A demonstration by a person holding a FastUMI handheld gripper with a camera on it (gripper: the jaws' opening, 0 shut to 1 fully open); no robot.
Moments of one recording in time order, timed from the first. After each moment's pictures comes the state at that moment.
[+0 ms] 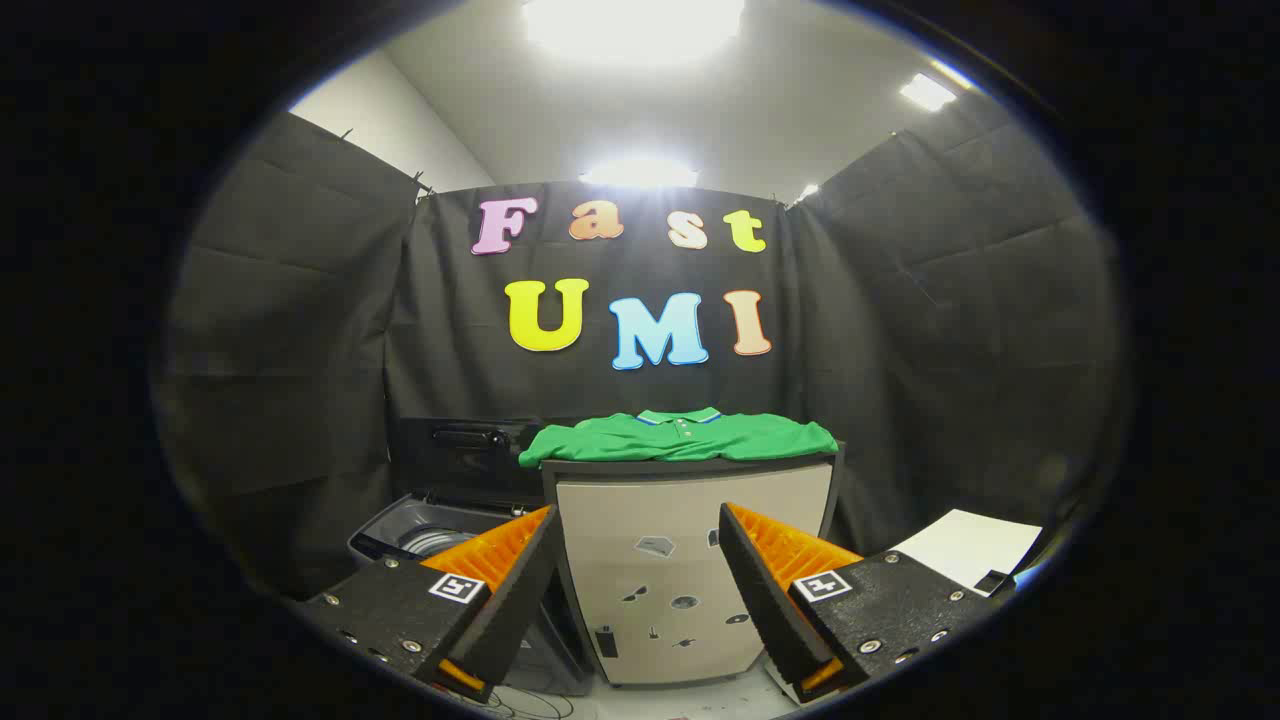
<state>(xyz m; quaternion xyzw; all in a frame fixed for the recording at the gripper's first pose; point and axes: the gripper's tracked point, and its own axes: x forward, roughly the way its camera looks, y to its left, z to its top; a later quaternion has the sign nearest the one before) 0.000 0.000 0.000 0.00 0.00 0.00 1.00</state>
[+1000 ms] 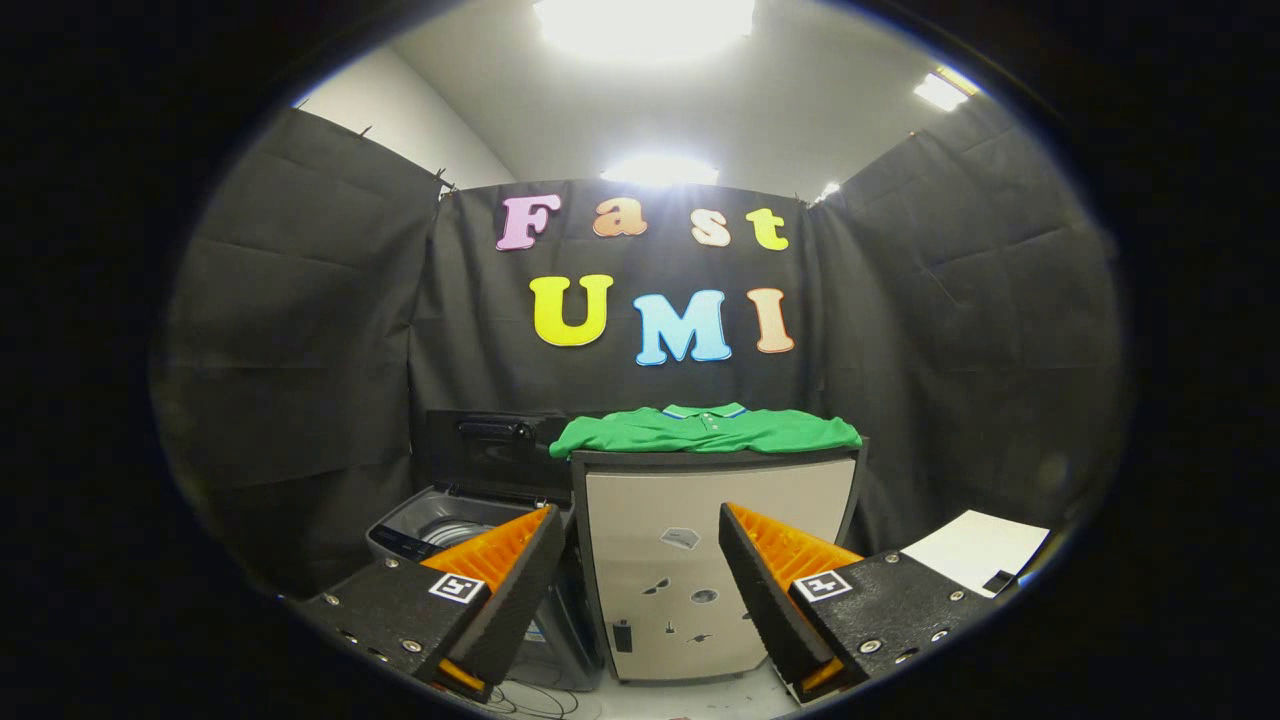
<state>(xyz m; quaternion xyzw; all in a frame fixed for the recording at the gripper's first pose) -0.009 0.017 -0.007 -0.01 0.00 0.03 1.00</state>
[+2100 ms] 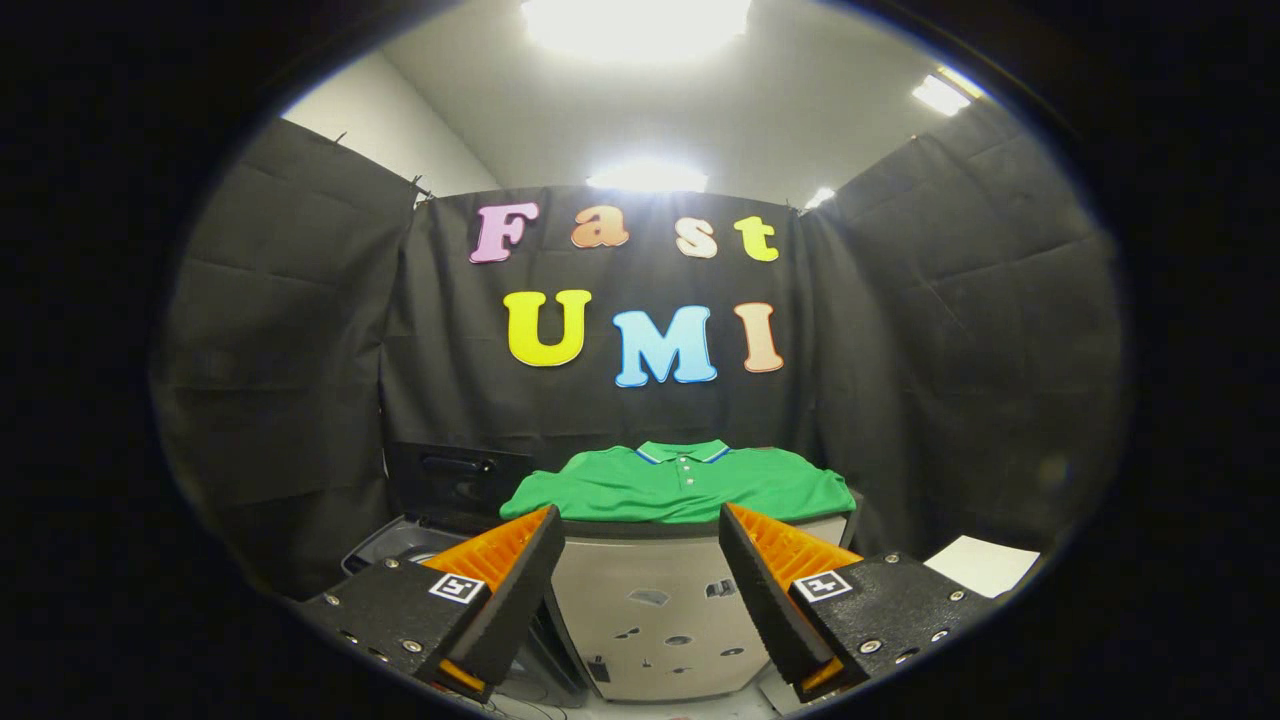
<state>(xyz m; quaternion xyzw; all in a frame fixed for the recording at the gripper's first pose) 0.076 -0.028 0.057 -0.01 -0.01 0.00 1.00</state>
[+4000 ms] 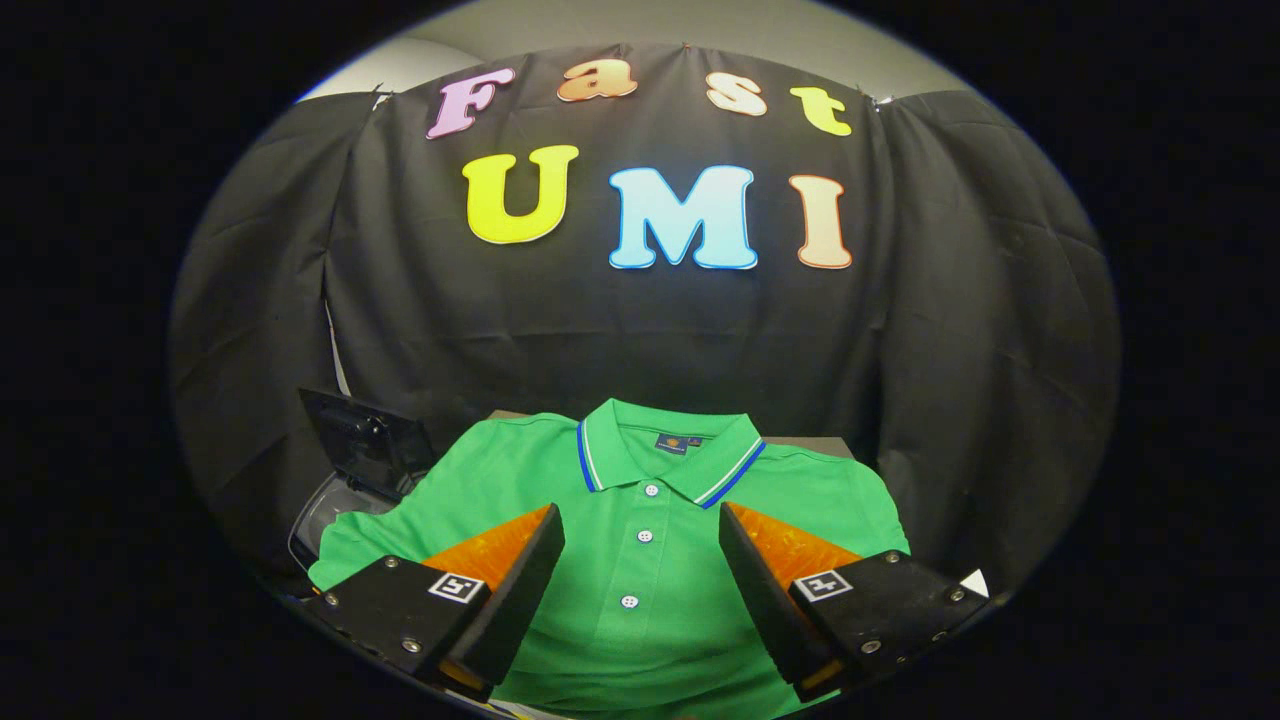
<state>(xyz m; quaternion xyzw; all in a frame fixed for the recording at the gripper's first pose) 0.376 -0.072 0.020 -0.05 0.23 0.06 0.97</state>
